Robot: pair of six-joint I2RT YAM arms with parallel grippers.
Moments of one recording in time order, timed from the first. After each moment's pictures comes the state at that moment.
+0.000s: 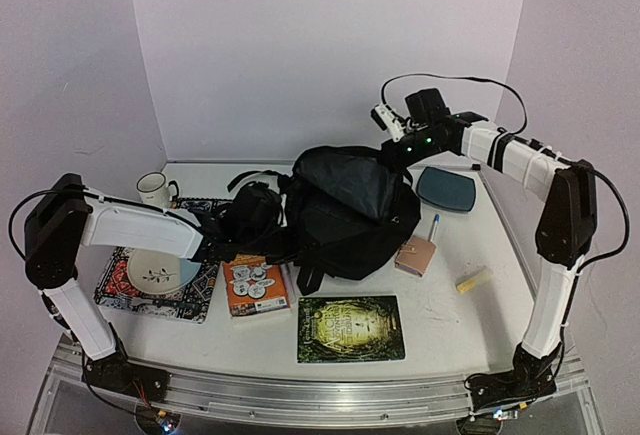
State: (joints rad) left arm -0.93 1.70 1.01 0.12 0.12 -0.78; right arm 0.47 1.92 1.75 -0.20 -0.02 -0.12
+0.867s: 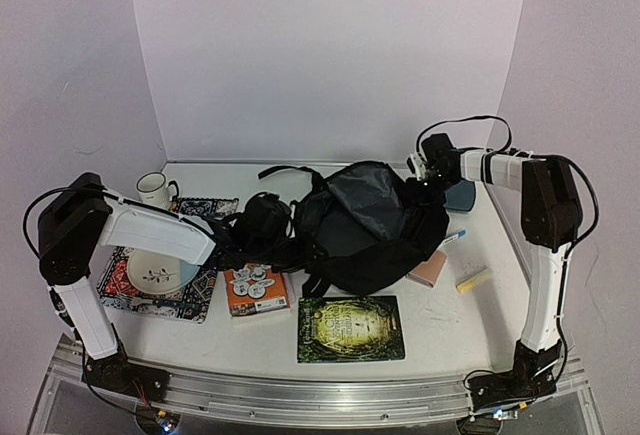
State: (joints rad) left arm -0.96 1.77 1.01 0.16 0.11 -0.75; right arm 0.30 2.09 1.58 -0.16 -0.01 0.16
